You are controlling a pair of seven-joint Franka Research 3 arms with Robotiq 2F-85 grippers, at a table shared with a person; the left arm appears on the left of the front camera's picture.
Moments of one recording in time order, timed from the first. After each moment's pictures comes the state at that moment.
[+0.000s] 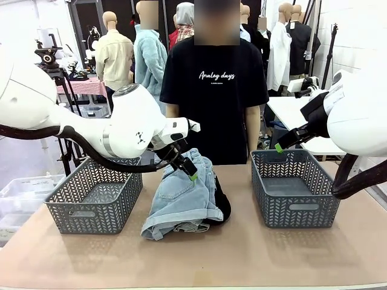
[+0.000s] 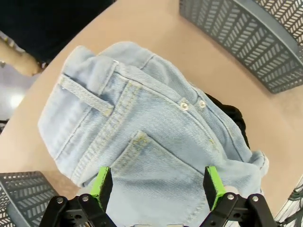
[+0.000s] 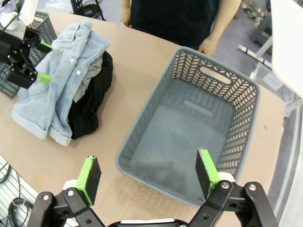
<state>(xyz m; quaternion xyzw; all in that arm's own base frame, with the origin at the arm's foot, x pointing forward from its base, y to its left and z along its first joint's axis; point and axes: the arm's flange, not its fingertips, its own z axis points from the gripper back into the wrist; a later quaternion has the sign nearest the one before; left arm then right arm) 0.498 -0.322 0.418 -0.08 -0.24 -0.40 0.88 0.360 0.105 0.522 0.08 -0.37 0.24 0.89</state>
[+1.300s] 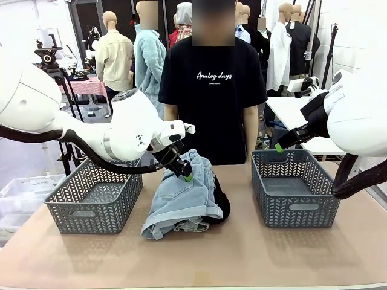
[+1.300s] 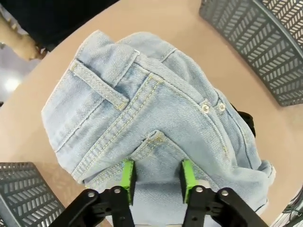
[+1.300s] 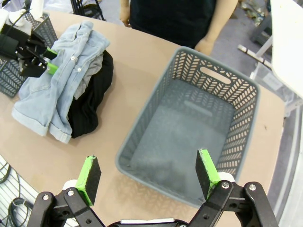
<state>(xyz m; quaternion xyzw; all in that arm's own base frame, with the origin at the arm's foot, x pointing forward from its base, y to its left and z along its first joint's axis) 0.512 -0.313 0.402 -0.10 -0.22 -0.35 0.91 0.360 0.105 0.522 0.08 -0.37 0.24 0.89</state>
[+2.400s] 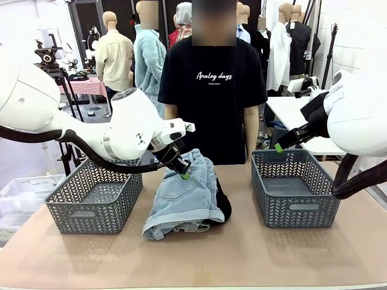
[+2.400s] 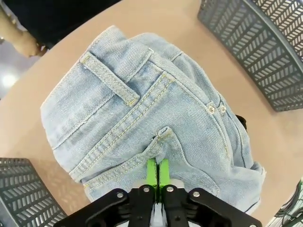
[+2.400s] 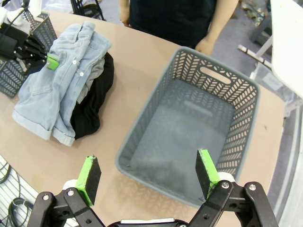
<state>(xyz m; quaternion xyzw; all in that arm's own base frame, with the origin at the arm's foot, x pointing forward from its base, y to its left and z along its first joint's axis) 0.510 -0.314 0.406 -0.11 -0.22 -0.33 0.91 0.360 0.105 0.522 0.08 -0.37 0.24 0.89</state>
